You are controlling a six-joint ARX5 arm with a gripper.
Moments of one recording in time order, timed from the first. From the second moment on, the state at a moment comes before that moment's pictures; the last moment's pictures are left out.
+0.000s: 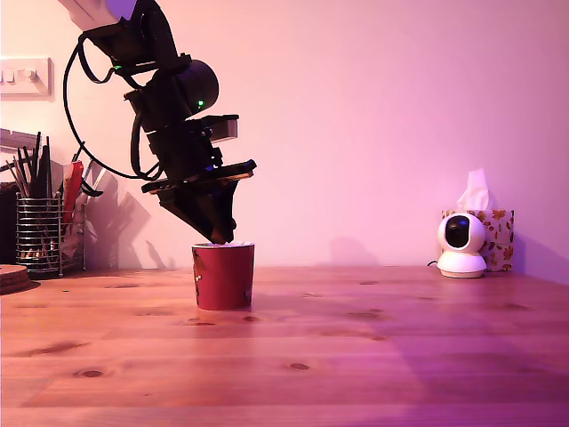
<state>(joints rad) -0.41 2.14 1.82 -0.75 0.15 0.10</state>
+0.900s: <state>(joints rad) -0.41 2.14 1.82 -0.74 0.12 0.13</state>
